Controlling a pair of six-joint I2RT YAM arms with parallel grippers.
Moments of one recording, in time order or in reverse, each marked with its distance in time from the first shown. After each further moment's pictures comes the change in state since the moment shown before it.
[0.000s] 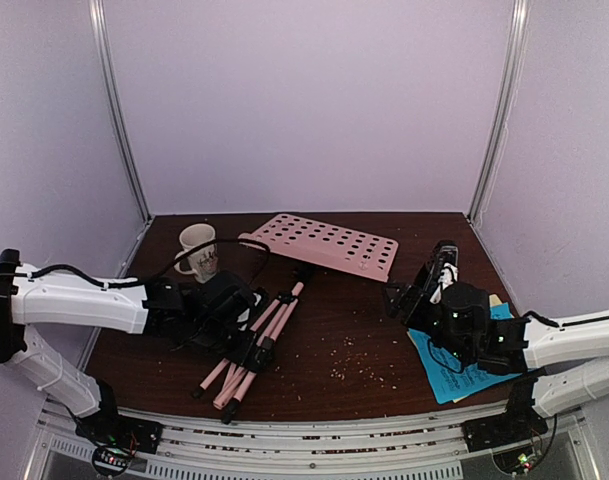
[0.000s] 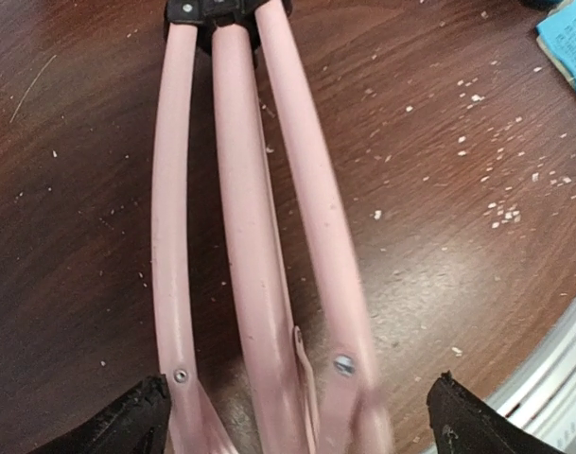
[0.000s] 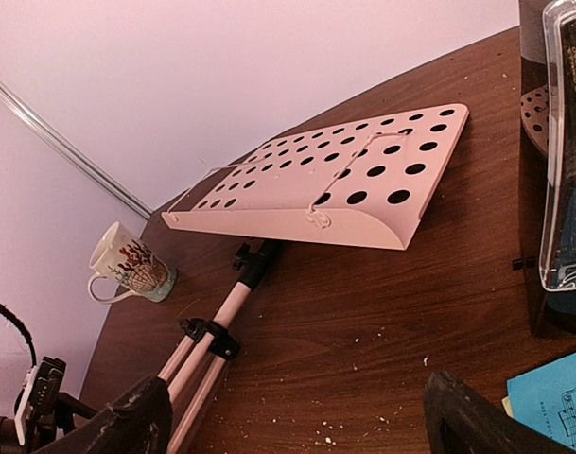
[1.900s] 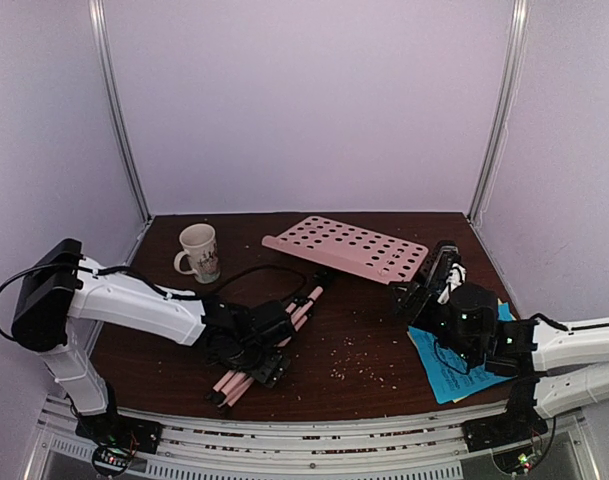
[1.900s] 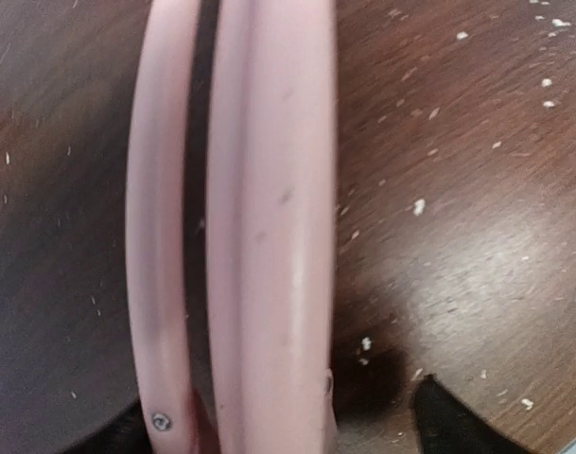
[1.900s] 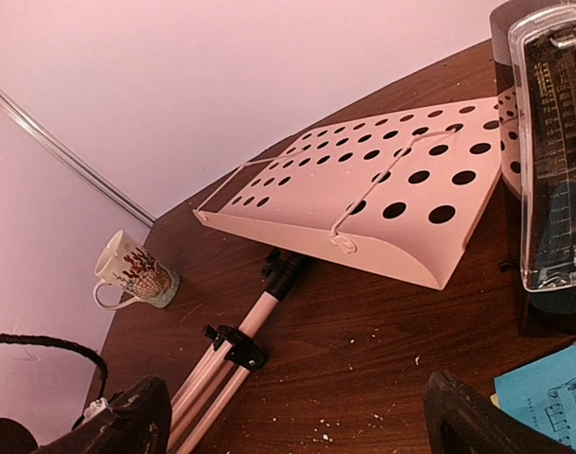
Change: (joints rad) left arm -0.097 0.300 0.114 -0.034 -0.149 -0.008; right arm 0.000 -0.069 -0.021 -0.034 0.010 0.018
